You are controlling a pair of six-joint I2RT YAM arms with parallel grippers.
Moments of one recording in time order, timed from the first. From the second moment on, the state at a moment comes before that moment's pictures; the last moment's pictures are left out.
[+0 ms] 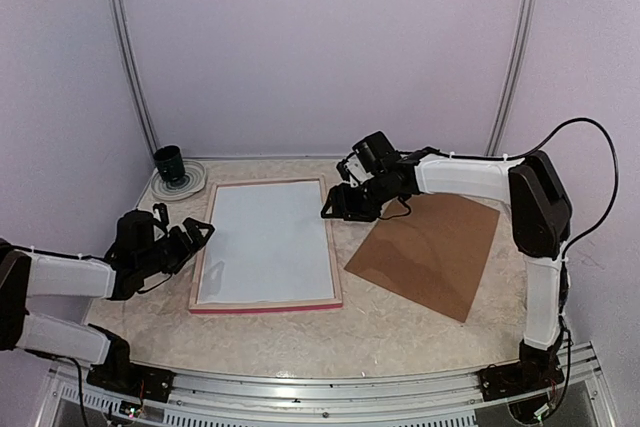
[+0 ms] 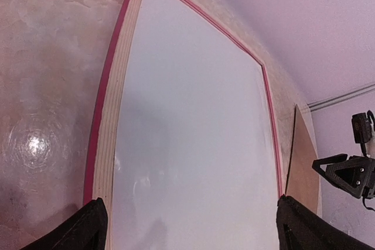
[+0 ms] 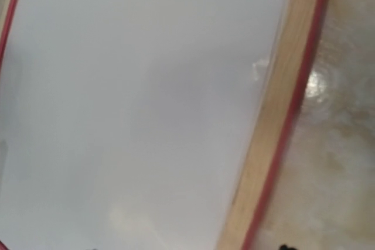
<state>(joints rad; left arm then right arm) -0.26 1.23 0.28 0.48 0.16 -0.83 0.68 2.07 1.62 -0.42 -0.29 0.51</state>
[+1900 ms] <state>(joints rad) -0.86 2.18 1.54 0.08 0.18 -0.49 -0.04 1.36 0.66 -0.22 -0.31 0.66</state>
